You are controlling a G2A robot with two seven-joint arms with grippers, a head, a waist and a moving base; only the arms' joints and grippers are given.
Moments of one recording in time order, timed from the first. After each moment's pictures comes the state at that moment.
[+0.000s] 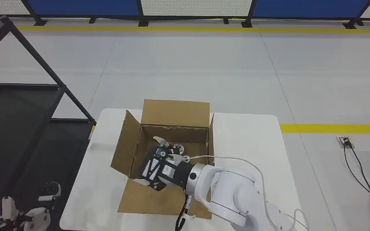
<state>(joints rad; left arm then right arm) 1.85 -1.33 -1.96 -1.92 -0.61 -0.73 -0.27 -0.77 -1.40 0.86 -1.93 -1.16 -0.33 0.73</state>
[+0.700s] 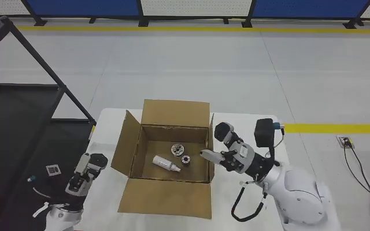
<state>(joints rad) 1.54 -1.30 -1.82 -1.88 -0.17 -0.41 -0.45 -1.12 -1.33 1.45 -2.00 -0.44 -0.43 0.65</state>
